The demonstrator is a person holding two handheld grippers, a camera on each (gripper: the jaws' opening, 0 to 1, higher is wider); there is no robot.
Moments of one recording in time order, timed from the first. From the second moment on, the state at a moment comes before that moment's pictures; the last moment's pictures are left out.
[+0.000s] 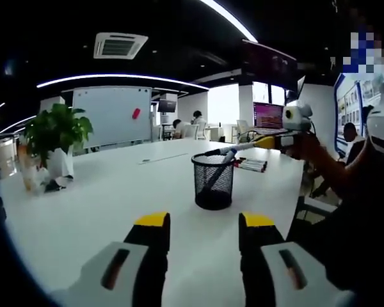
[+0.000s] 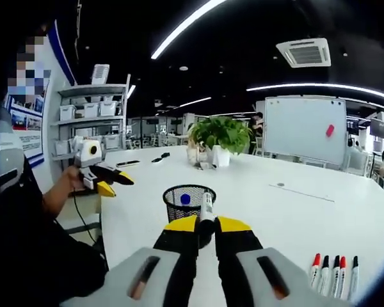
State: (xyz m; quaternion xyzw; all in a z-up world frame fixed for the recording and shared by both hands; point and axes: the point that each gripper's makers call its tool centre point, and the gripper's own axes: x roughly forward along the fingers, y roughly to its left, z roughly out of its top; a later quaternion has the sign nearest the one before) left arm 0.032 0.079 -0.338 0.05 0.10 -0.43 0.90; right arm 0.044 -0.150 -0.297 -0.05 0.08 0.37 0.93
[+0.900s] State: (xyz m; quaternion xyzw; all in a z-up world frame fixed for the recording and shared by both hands) left arm 0.030 0.081 -0.334 0.04 0.10 -0.42 0.90; right arm 0.042 -0.183 -0.267 -0.04 0.03 0.31 0.95
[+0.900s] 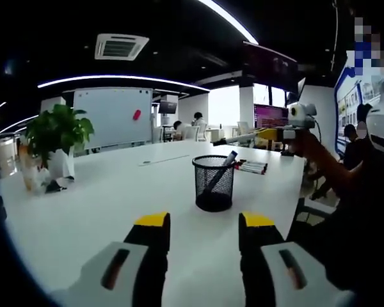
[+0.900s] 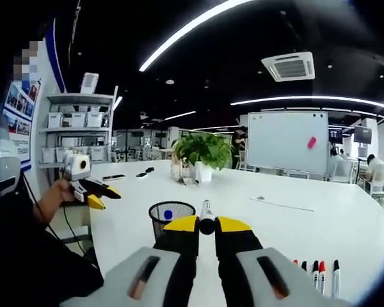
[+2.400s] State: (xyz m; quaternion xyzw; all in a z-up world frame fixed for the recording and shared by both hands) left arm 0.031 0.080 -0.337 0.04 0.10 -0.42 0.90; right arm 0.037 -0.258 -0.275 -0.03 0.03 0.21 0.98
